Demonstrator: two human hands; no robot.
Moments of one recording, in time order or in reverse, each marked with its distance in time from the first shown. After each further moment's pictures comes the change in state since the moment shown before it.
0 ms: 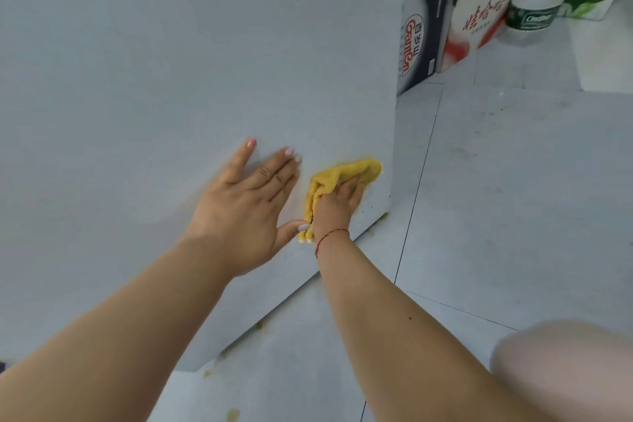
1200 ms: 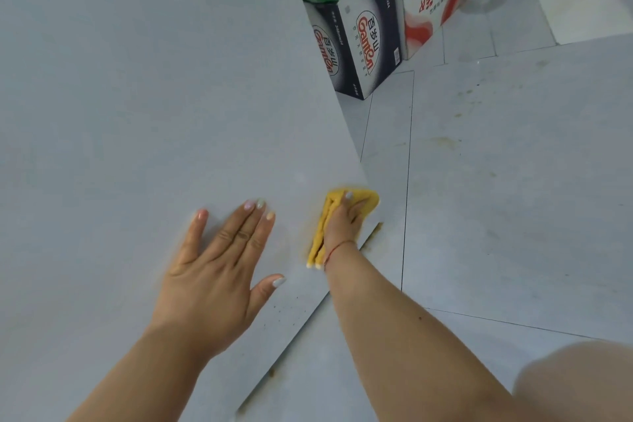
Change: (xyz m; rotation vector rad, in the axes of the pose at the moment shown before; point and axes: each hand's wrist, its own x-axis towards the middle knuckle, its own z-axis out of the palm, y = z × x) left_hand 0.025 0.010 -0.008 -0.111 -0.037 0.023; right_hand 0.056 -0.020 -0.047 0.430 0.147 0.606
